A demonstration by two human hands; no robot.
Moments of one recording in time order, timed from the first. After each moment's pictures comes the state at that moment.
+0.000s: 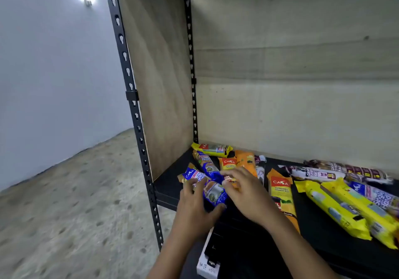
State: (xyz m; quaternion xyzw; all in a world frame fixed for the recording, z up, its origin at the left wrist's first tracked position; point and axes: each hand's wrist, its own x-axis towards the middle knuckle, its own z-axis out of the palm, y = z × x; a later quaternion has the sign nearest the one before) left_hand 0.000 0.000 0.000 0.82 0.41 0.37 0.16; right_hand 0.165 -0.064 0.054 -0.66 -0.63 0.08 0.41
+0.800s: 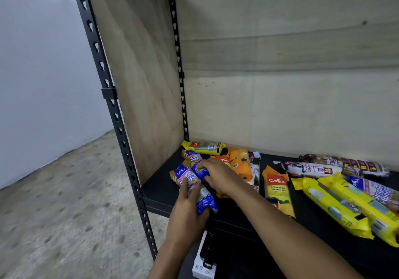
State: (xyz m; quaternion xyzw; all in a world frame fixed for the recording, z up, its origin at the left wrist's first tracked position) left_hand 0.013 0.030 -0.022 0.83 0.42 0.31 0.20; right_hand 0.180 0.054 0.031 -0.70 -0.68 0.05 0.21
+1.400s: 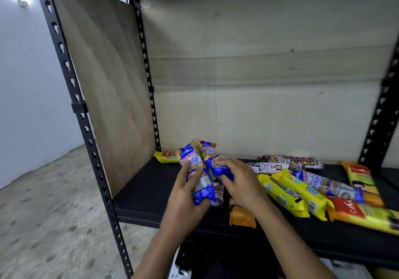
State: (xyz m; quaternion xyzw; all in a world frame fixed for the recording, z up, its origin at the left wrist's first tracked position) left_hand 0.052 -0.021 0.034 0.85 0.24 0.40 0.23; right_hand 0.234 -0.100 0.059 -0.71 -0.56 -0.04 0.43
